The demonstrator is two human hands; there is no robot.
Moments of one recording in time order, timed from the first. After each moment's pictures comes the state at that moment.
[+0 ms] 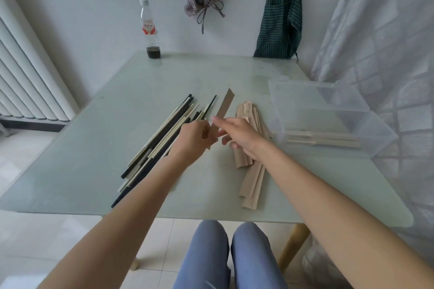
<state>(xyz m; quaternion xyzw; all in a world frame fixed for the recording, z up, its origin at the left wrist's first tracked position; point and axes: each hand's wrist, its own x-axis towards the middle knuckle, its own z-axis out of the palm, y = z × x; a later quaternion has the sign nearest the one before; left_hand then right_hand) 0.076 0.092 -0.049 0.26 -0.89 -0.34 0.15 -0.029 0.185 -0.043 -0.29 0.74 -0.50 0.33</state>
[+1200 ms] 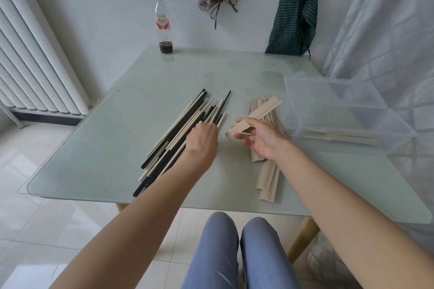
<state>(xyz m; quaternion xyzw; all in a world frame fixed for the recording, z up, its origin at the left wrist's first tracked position) 0.082 0.092 -0.059 0.34 -0.94 -0.07 0.02 -0.024 0.188 -0.058 -0.11 0.62 -0.66 0.40</state>
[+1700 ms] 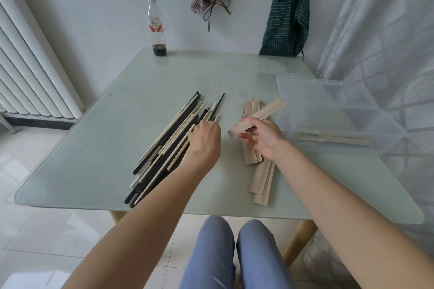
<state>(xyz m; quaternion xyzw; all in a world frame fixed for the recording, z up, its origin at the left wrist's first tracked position) 0.054 0.098 -0.070 0.36 -0.92 -0.10 0.06 -0.036 0.198 -0.054 -0.09 0.64 -0.68 0.35</state>
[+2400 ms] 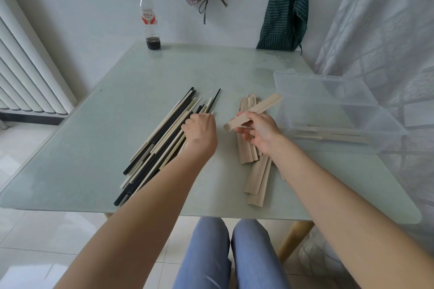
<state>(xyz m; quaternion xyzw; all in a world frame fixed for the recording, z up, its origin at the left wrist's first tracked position) 0.028 0.089 -0.072 0.43 -0.90 -0.08 0.03 -0.046 0.193 -0.052 -0.07 0.65 -0.67 0.34</state>
